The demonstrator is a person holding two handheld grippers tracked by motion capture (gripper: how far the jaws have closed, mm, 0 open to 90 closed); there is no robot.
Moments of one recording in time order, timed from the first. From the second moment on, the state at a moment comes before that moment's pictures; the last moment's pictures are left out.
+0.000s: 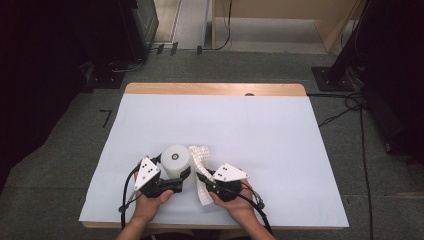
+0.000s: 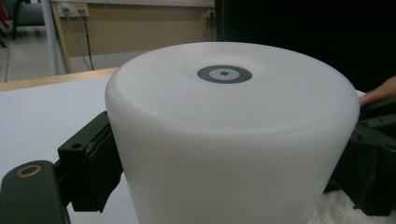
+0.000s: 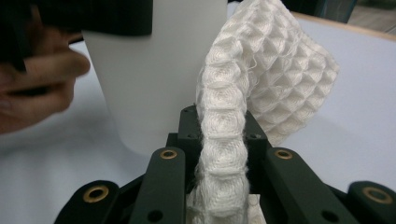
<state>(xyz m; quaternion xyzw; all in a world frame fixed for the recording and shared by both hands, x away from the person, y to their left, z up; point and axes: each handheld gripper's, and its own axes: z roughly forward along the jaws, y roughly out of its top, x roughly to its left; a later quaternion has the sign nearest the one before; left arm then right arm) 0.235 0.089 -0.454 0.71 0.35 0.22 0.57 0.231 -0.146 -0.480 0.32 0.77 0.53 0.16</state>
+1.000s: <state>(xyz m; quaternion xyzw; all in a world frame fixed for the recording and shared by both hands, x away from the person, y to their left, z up) 0.219 0.057 -0.472 0.70 0.41 0.33 0.48 0.238 -0.165 -0.480 0.37 0.74 0.54 0.17</state>
